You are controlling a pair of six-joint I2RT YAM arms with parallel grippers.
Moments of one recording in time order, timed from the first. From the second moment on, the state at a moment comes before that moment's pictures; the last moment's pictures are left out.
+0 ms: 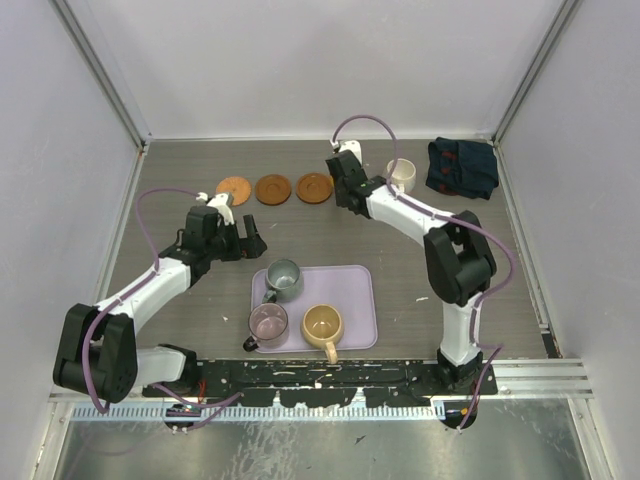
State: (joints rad) left arm -0.27 1.26 0.66 -0.08 0.17 -0.37; right arm 0.57 1.93 1.49 -0.31 0.41 0.26
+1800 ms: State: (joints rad) left arm -0.27 1.31 0.66 -0.08 0.17 -0.35; right arm 0.42 2.14 1.65 -0.41 0.23 0.28
